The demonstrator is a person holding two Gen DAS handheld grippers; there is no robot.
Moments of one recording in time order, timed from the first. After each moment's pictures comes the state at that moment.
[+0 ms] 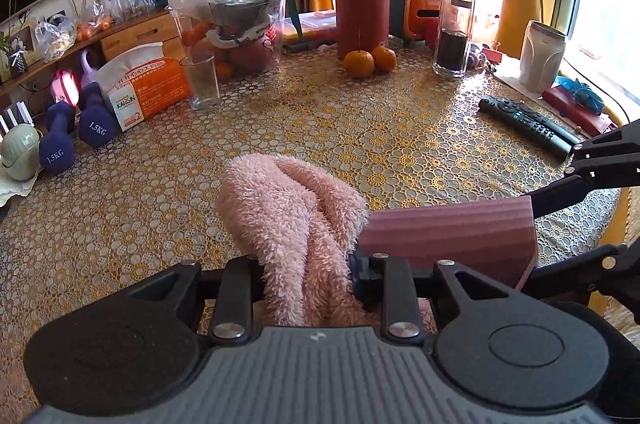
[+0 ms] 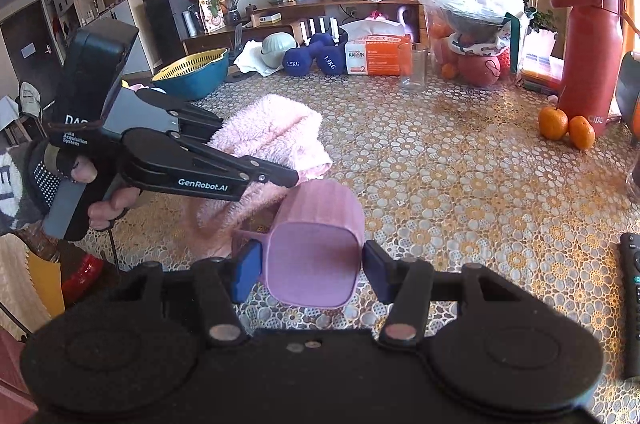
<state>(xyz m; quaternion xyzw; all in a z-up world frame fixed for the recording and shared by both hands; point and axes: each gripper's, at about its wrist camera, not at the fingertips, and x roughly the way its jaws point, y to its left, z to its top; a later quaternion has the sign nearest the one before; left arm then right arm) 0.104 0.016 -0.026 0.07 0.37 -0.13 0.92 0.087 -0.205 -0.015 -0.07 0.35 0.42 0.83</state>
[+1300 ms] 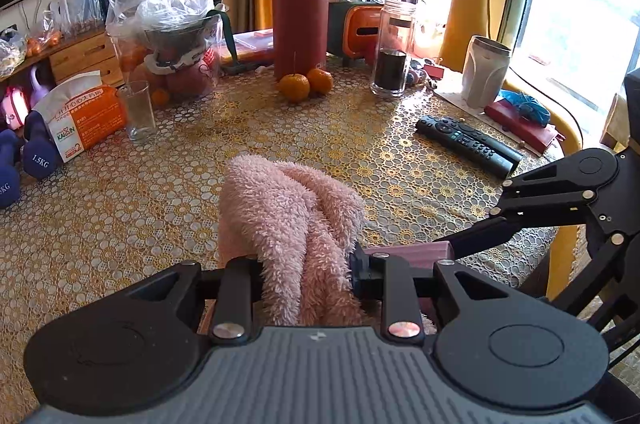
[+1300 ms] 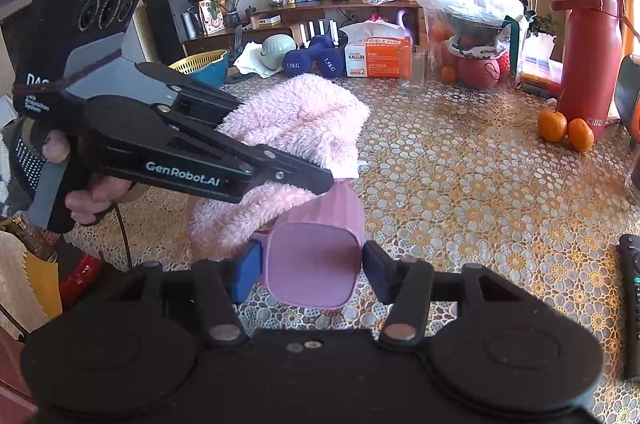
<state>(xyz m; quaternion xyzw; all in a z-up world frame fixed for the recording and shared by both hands) 0.115 -0.008 -0.014 0.05 0.36 -0.21 0.91 0.084 -0.204 -0.017 -0.08 0.35 0.42 0.84</state>
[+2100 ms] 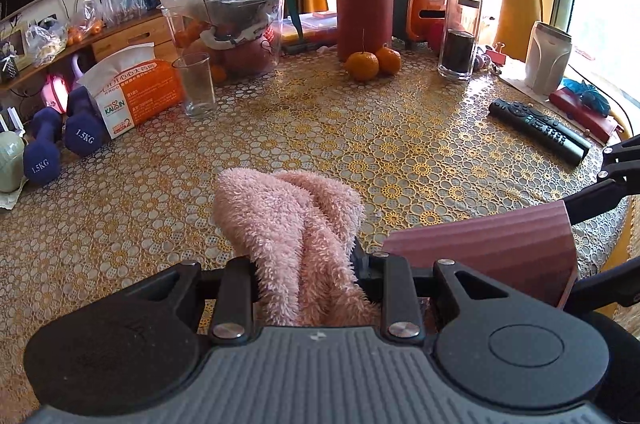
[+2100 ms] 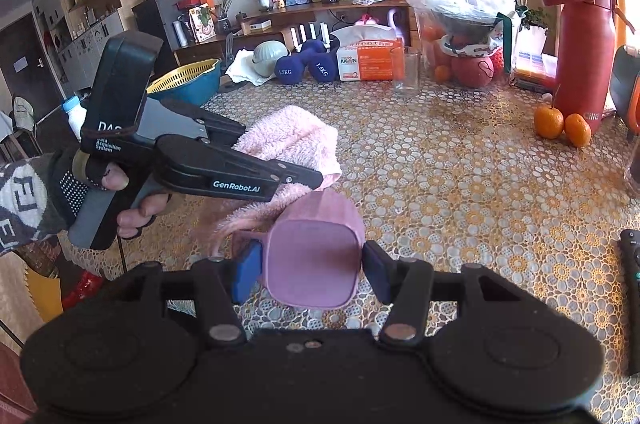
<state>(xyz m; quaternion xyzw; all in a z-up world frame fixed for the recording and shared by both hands) 0.135 0.022 -0.043 0.07 0.37 -0.14 0.92 0.090 -0.201 -0.013 -0.05 0.35 0.40 0.84</state>
